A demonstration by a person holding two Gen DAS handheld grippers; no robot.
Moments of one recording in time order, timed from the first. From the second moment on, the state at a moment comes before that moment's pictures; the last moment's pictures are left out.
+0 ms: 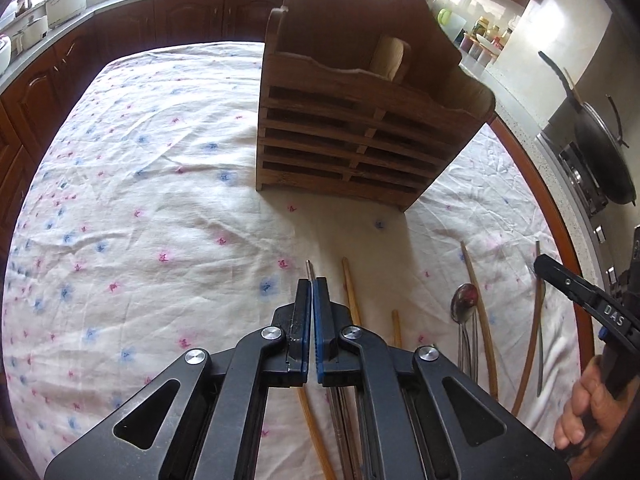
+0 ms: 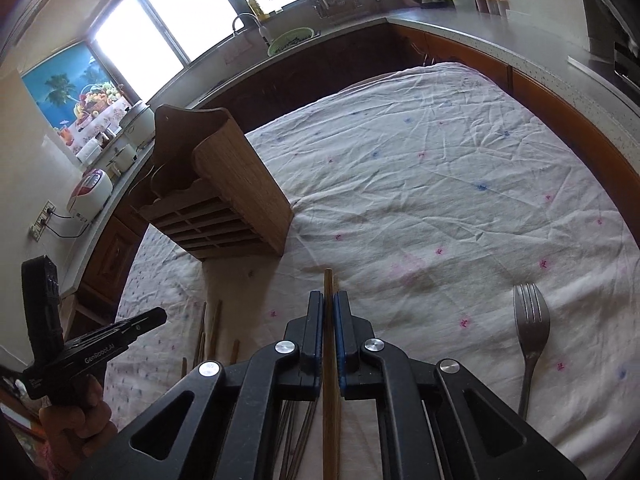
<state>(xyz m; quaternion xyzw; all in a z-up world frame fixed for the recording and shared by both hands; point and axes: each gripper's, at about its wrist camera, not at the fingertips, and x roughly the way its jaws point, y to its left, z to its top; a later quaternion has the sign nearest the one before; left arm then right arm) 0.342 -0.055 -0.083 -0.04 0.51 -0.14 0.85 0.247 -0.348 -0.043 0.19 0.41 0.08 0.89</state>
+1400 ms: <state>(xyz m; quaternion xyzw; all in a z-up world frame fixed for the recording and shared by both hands) 0.245 -0.039 0.033 -0.07 0.38 -0.21 0.90 0.200 -0.324 0.034 0.16 0.33 0.13 0.92</state>
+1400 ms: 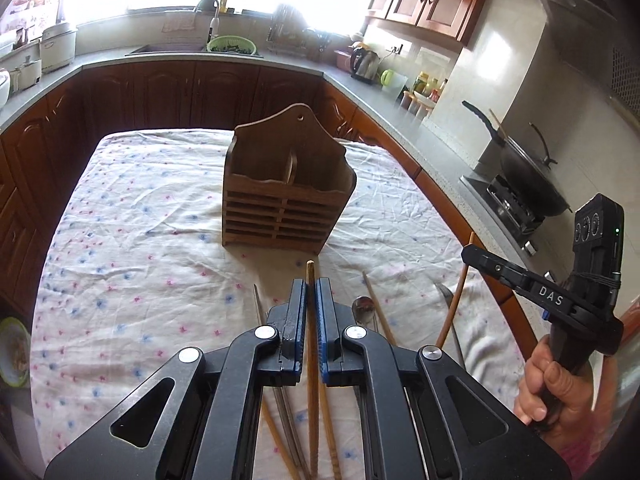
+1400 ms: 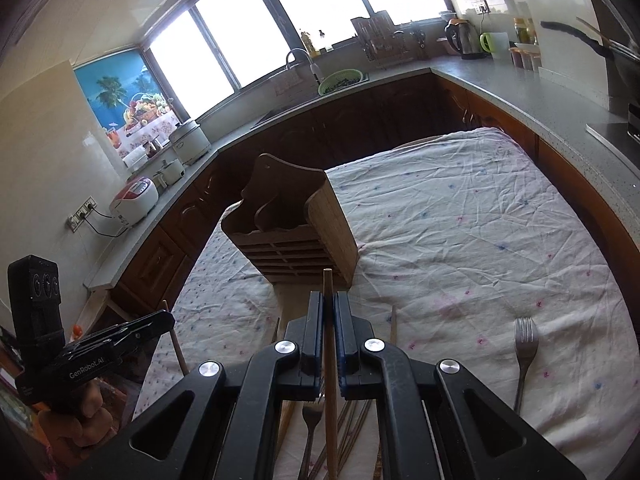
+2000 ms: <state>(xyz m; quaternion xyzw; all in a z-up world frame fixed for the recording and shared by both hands) 0.218 -0.020 0.062 -0.08 0.33 -0.20 0.92 0.175 -0.313 0.069 0.13 0.28 0.14 0.94</state>
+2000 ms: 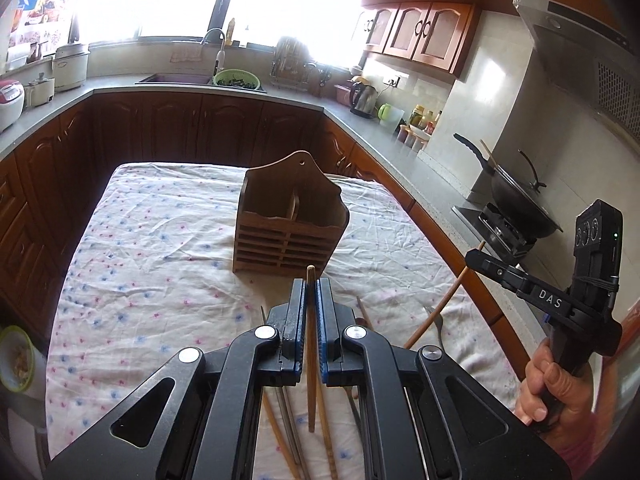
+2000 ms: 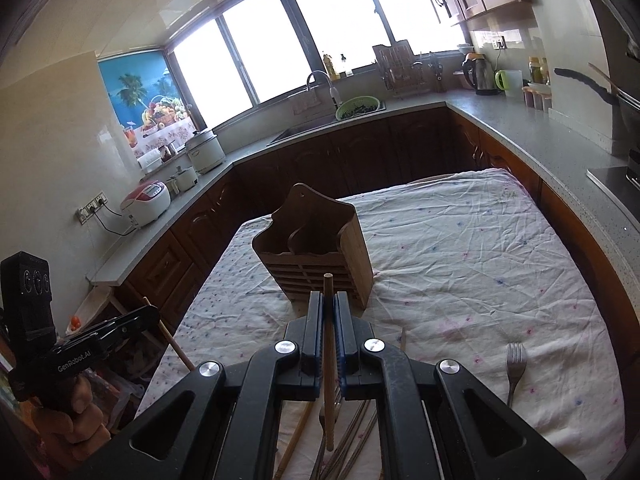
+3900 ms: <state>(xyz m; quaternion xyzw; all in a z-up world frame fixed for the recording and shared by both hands) 0.431 -0.008 0.038 -0.19 0.22 -0.08 0.95 0.344 -0.312 0.058 0.21 0.16 0.09 0.96</state>
